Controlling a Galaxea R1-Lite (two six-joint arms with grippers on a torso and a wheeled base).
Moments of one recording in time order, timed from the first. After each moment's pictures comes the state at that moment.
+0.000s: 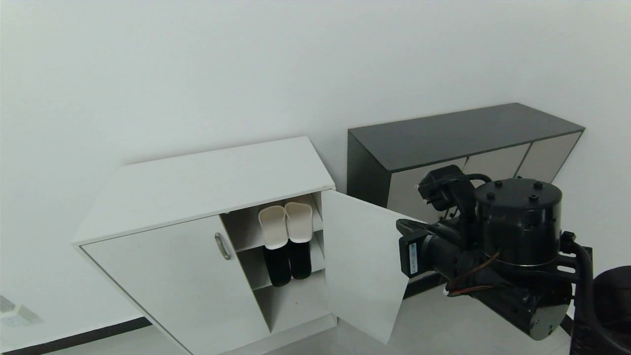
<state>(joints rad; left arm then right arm) 0.00 0.00 0.00 0.00 -0.02 -0.01 0.86 1.66 -0.78 -0.62 -0.44 0.10</state>
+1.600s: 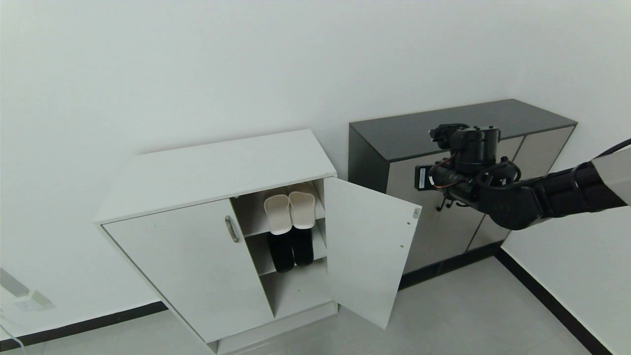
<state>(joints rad) 0.00 0.00 0.00 0.00 -0.02 -0.01 0.39 2.07 -1.36 -0.52 -0.23 0.06</state>
